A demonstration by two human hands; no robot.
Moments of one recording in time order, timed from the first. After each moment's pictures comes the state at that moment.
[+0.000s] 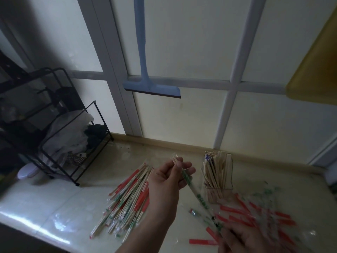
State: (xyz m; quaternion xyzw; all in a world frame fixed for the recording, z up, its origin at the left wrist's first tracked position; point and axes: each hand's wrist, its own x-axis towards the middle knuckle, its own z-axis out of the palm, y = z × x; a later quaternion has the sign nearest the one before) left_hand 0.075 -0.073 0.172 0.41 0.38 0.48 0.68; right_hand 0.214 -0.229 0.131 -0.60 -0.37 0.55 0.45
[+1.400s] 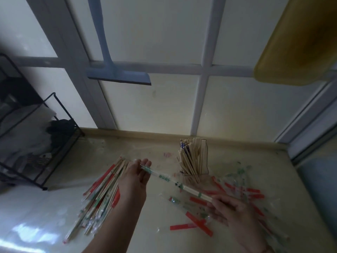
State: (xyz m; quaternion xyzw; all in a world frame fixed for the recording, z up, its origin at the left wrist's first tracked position) left_hand 0.083 -0.016 0.087 0.17 0.49 0.46 0.72; right_hand 0.235 -0.218 0.096 -0.65 -0.08 0.43 0.63
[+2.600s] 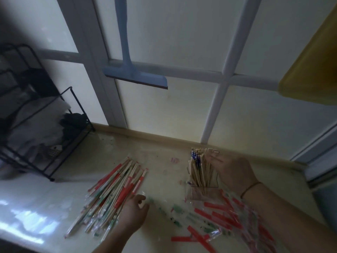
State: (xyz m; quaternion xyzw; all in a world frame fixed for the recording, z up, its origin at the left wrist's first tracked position) left_hand 0.021 -0.025 -0.033 0.71 0.60 0.12 0.34; right_hand 0.339 -0.092 0.100 -0.62 -0.74 -0.23 0.13
